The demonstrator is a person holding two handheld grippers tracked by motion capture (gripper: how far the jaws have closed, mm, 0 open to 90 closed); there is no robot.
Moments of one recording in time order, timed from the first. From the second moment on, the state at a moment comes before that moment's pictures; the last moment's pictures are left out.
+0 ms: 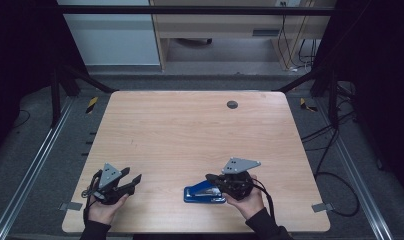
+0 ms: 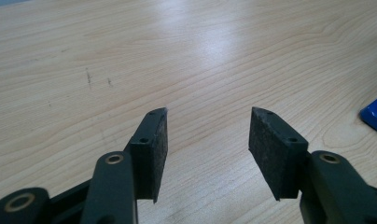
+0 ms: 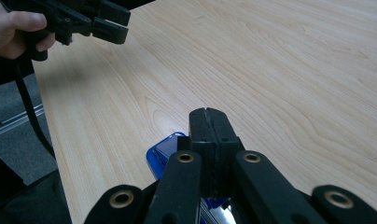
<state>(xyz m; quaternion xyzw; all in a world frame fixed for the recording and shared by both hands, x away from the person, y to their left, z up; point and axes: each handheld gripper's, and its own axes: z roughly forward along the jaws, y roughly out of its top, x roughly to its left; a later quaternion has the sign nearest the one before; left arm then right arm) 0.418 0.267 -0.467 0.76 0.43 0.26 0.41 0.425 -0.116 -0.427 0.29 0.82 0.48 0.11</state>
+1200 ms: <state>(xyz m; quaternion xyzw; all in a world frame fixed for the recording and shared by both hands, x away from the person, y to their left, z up) 0.417 0.266 -0.467 0.76 0.43 0.26 0.41 0.420 -0.146 -0.457 0.32 0.83 0.45 0.10</state>
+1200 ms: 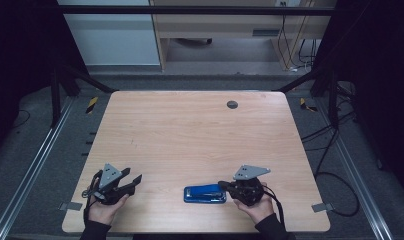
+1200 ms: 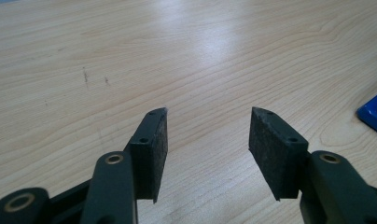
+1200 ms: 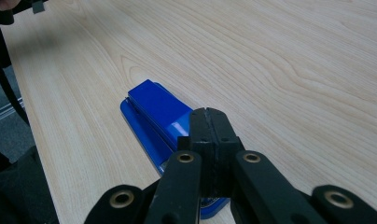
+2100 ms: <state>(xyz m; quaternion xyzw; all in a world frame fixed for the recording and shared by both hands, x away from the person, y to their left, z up) 0.417 0.266 -0.467 0.77 0.42 0.25 0.41 0.413 -0.142 -0.466 0.32 0.84 0.43 0.13</state>
